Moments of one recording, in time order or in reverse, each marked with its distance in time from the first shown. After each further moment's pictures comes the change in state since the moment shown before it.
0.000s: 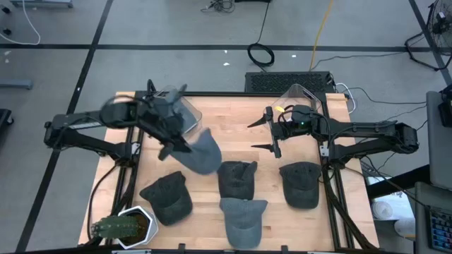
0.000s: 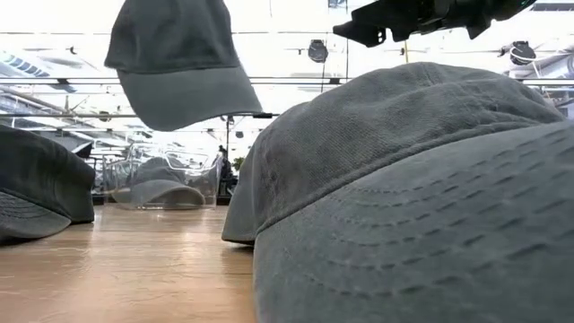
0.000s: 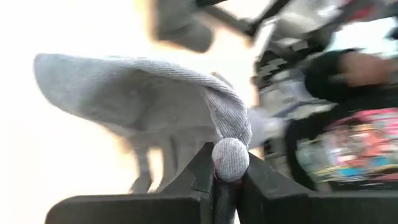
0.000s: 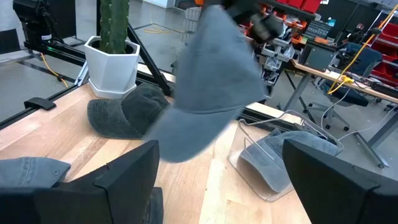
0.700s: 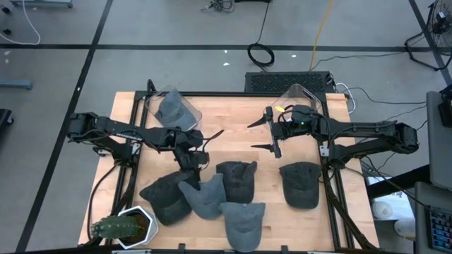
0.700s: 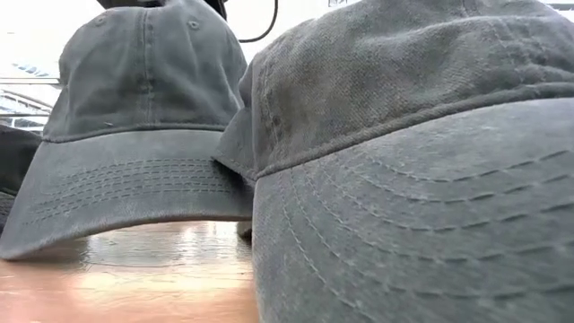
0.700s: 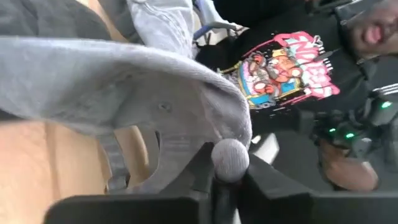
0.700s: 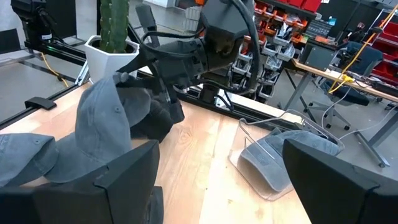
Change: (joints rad) left arm -0.153 0.350 -0.362 0.667 0.527 -0.120; right arm 0.000 0.000 0.000 -0.003 -0.001 0.001
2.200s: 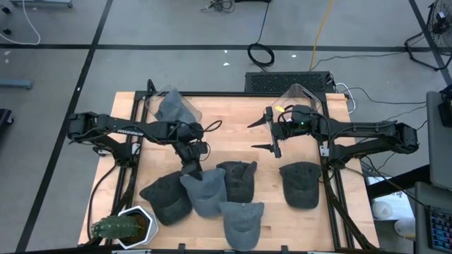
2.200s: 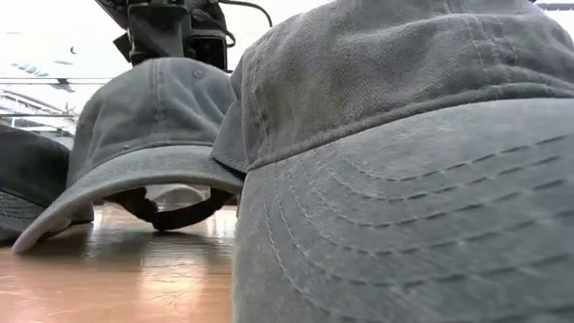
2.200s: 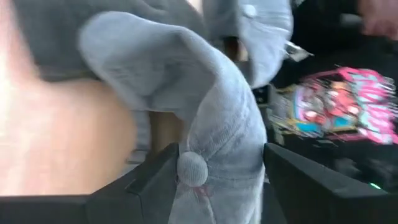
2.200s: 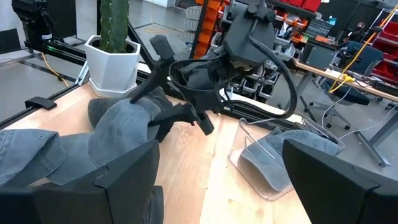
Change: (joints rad) left arm 0.095 0.000 0.000 -0.173 -0.169 -0.014; right arm 0.000 0.000 0.000 0.000 0.000 0.001
